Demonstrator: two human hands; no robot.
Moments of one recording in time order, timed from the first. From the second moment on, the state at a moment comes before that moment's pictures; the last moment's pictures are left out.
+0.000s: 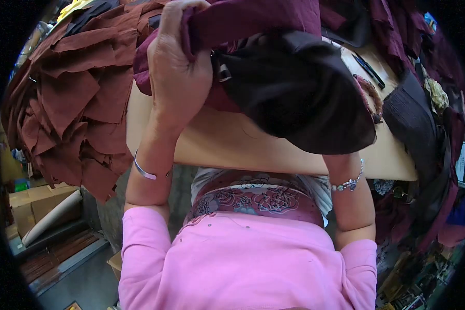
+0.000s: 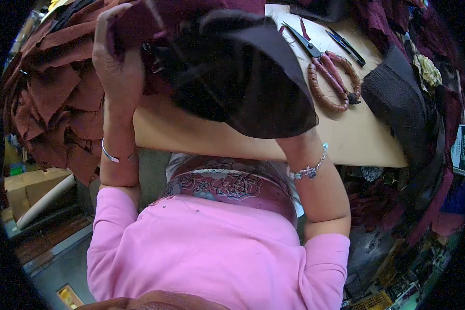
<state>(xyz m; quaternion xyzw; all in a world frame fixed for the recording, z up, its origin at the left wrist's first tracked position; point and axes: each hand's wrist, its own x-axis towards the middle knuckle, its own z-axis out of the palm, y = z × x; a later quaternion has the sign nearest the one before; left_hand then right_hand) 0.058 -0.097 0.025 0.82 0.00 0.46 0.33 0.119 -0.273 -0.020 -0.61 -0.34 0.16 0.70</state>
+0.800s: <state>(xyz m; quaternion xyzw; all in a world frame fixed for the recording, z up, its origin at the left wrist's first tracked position) 0.064 -0.105 0.029 0.76 -0.12 0.52 0.39 0.113 -0.273 -0.014 -0.68 -0.39 0.15 0.60</state>
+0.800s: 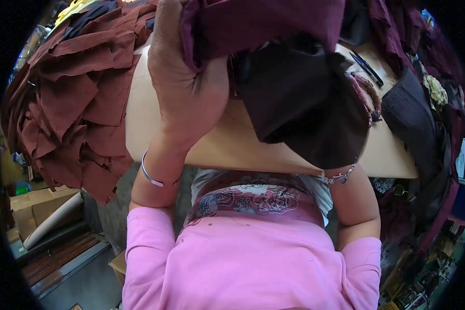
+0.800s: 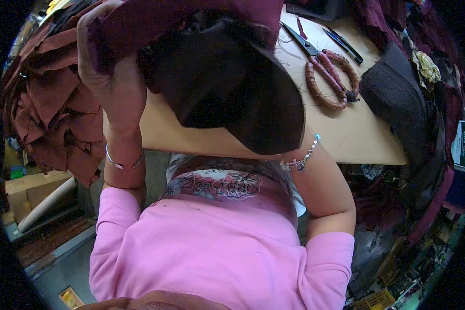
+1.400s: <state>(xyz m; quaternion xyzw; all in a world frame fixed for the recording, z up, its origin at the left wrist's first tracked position) 0.081 -0.118 0.016 0.69 -0.14 0.58 0.41 0.121 -0.249 -0.006 -0.72 -0.45 0.05 0.53</state>
